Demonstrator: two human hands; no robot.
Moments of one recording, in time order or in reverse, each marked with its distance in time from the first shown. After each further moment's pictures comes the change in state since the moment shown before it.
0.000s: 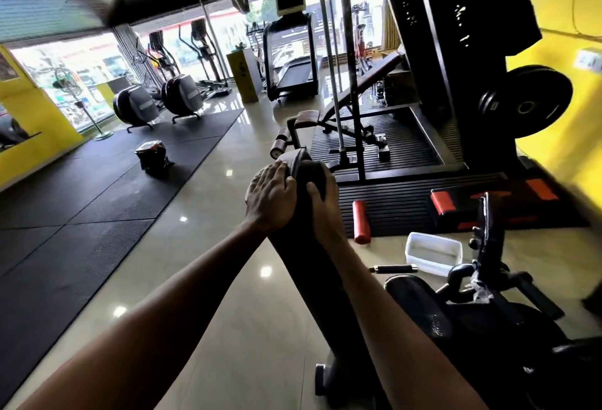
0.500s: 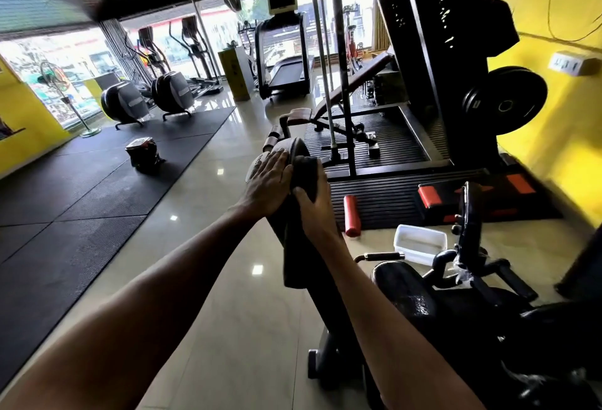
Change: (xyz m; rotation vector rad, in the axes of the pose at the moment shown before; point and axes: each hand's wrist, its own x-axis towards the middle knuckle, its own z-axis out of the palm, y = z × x) left_hand -0.022 -0.012 -0.009 0.055 -0.087 0.170; right_hand -0.061 -0.022 0.003 -0.058 -0.013 0.042
